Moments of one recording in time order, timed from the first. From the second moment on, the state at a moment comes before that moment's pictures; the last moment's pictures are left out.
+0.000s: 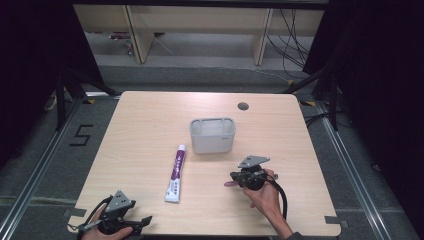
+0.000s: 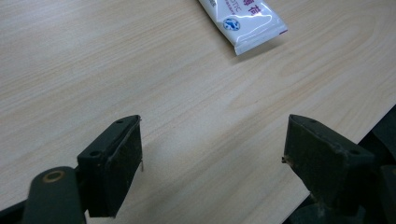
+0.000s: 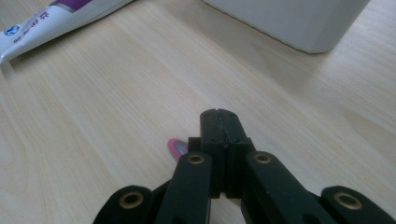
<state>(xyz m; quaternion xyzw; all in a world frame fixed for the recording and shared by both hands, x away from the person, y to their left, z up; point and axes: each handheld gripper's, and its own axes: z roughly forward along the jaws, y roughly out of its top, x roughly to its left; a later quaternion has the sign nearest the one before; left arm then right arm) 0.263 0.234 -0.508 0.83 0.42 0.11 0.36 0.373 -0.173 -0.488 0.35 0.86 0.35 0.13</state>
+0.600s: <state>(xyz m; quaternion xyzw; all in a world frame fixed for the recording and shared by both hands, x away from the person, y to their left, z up) 0.263 0.234 -0.508 0.83 0.42 0.11 0.36 0.381 -0.157 -0.499 0.35 0.87 0.33 0.11</state>
